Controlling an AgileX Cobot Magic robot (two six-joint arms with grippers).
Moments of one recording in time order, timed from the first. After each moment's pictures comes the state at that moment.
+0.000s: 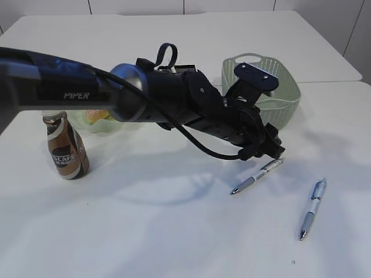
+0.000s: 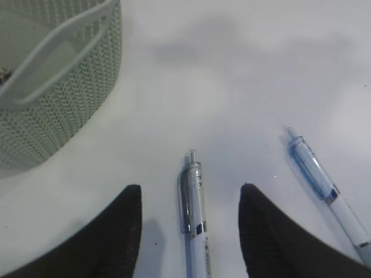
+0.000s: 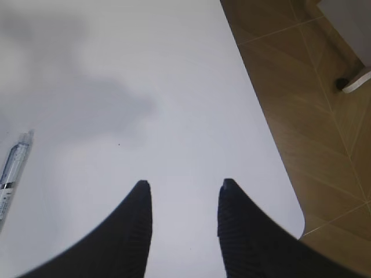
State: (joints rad) left arm -0.78 2.28 -1.69 -0.78 0.23 0.79; right arm -0.20 1.28 -1.17 -0.28 1.14 0.22
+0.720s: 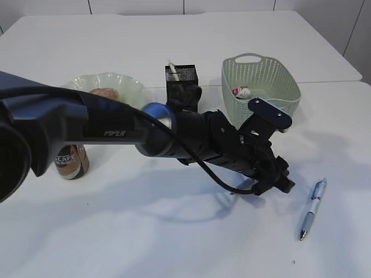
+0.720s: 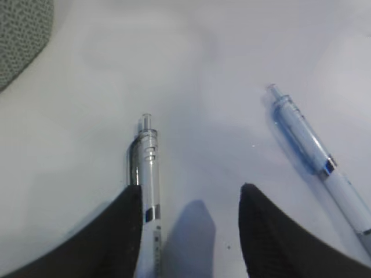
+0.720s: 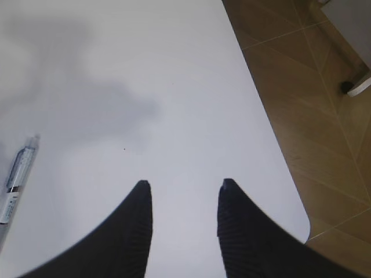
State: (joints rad) left arm -0.85 2.39 -1.69 -0.81 0.15 0.81; right arm -0.20 1.28 -1.17 -0.27 1.12 0.22
